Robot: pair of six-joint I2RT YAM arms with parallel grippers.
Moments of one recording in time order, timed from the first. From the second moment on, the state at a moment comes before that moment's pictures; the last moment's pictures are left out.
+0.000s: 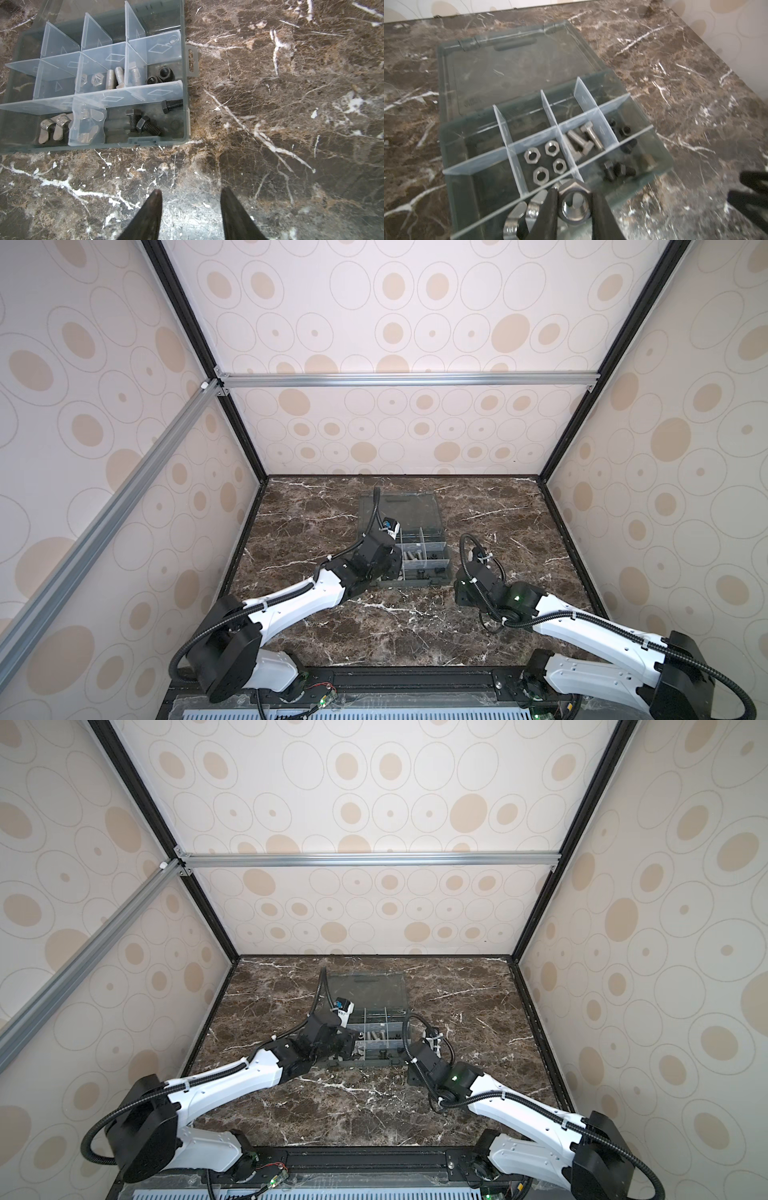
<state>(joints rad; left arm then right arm) -0.75 1.42 0.89 -0.13 -0.18 -0.32 0.84 1.06 0.66 -0.58 0.38 0.82</state>
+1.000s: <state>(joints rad) -0.62 1.49 0.90 -0.01 -0.11 -0.29 0.84 0.99 0.66 -0.61 0.44 0.81</state>
